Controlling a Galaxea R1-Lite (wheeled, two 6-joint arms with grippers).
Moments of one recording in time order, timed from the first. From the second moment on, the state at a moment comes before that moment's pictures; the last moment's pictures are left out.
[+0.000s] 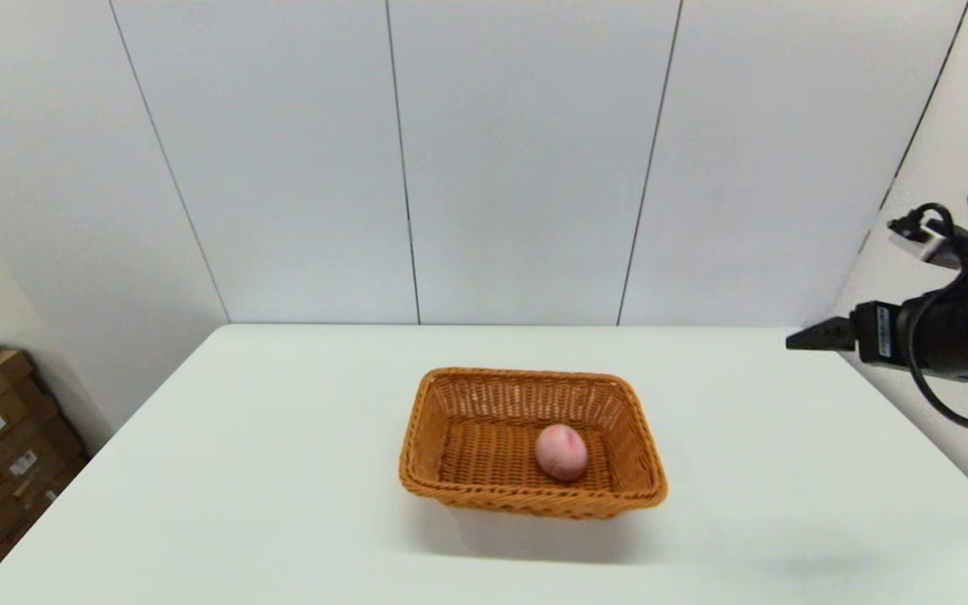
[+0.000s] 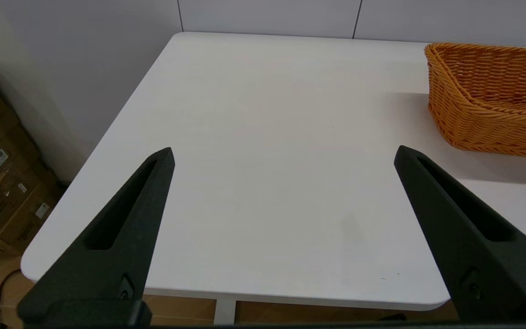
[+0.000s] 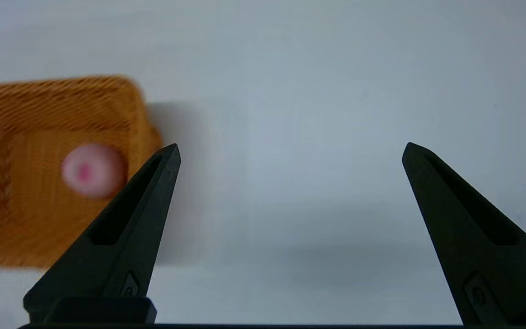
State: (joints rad) left arm 0.00 0.00 -0.06 0.16 0.03 -0.06; right arm -0.08 1.58 -1.09 0.28 0.17 0.13
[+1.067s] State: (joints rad) left arm 0.00 0.00 -0.06 0.16 0.03 -0.06; right arm 0.00 0.16 -0.18 0.22 0.05 0.10
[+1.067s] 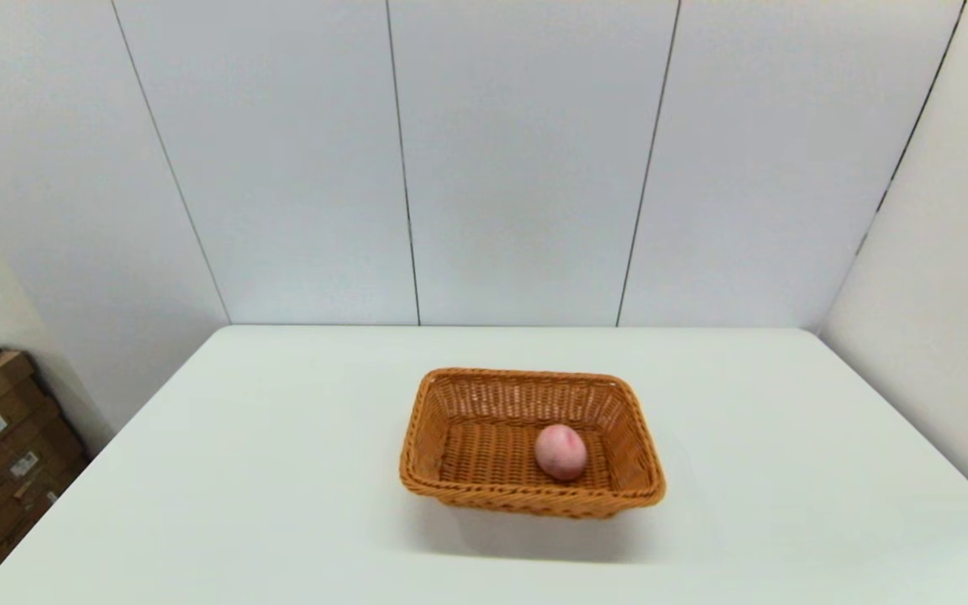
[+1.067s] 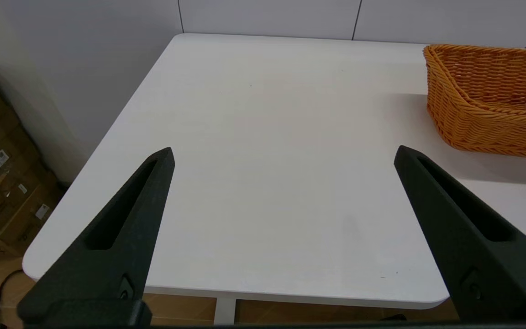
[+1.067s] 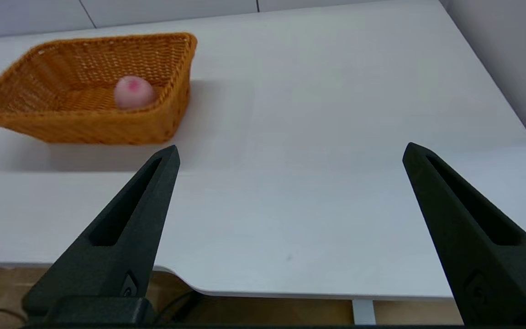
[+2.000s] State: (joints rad) left arm 0.00 0.00 -0.06 0.16 0.03 -0.06; right arm 0.00 0.00 -0.08 0.20 -0.02 -0.03
